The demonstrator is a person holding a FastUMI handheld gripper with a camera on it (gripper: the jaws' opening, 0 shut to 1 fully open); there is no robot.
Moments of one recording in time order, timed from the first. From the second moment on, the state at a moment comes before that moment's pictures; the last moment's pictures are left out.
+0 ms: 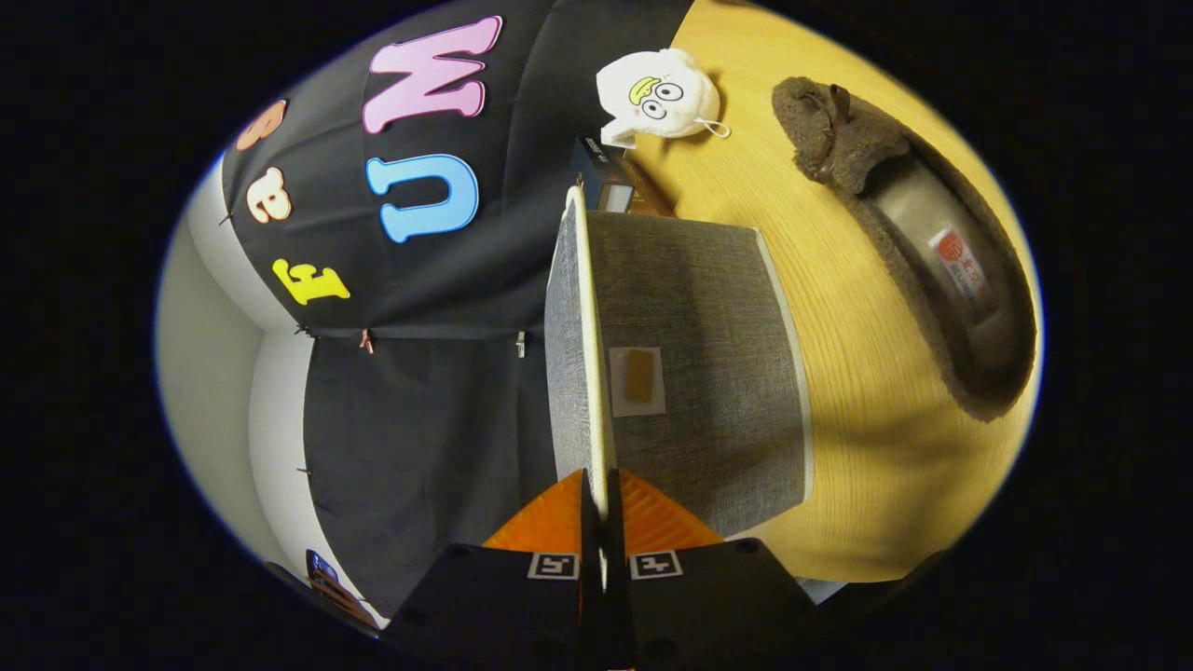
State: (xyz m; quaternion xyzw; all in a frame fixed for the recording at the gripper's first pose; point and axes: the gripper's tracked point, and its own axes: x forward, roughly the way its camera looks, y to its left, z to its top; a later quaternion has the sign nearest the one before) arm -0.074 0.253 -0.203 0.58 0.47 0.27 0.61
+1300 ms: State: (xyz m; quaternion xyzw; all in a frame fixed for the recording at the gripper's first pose) arm -0.069 0.506 -0.052 0.39 0.47 0.43 0.67
